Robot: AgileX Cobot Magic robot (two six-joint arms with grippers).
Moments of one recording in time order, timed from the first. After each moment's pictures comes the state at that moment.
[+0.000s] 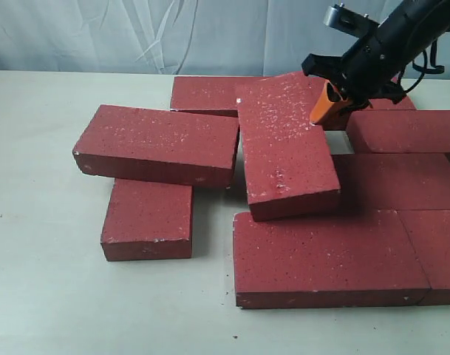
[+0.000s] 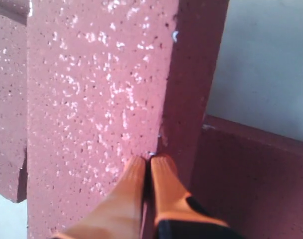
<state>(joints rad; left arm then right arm) 0.01 0.07 -0.16 -0.20 -0.03 0.04 0.13 1.98 -1.58 0.54 1.12 -0.29</state>
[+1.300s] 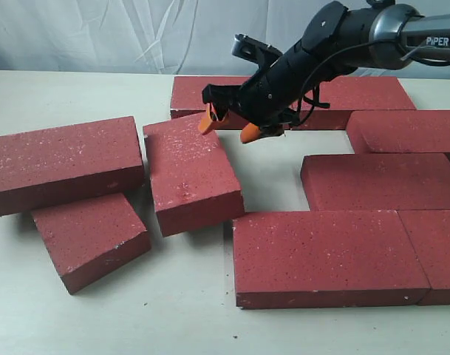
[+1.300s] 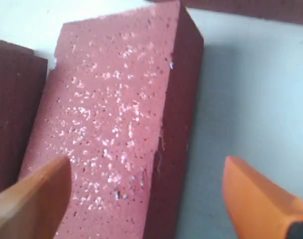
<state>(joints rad) 0.01 0.07 -0.16 -0.23 -0.03 0.03 0.39 2.13 -1.58 0.71 0.76 -0.31</state>
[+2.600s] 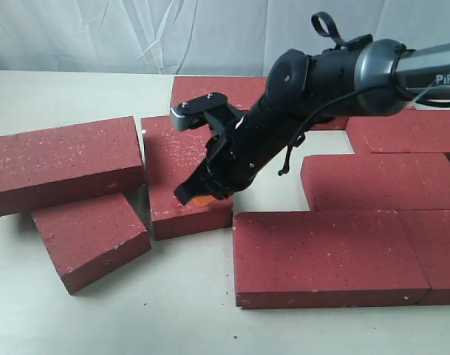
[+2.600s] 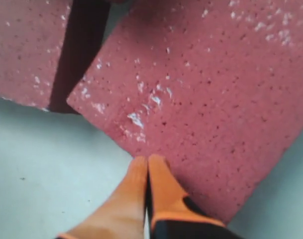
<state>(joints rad) 0.01 0.71 -0.56 -0.12 0.82 0.03 0.62 1.95 -1.27 0.62 0.68 -0.63</state>
